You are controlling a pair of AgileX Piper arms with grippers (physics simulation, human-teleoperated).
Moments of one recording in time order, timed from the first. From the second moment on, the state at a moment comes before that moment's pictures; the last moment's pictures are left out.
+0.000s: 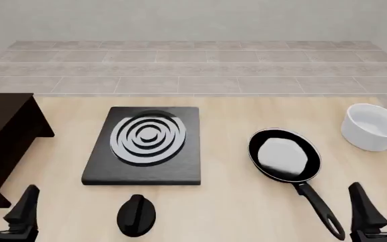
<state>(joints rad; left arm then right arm) 0.05 0.06 0.00 0.05 -0.05 0.00 0.00 0.00 0.00 0.00</state>
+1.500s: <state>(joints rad) -0.65 0.95 -0.39 -0.44 -0.59 0.00 0.00 0.00 -0.01 -0.02</state>
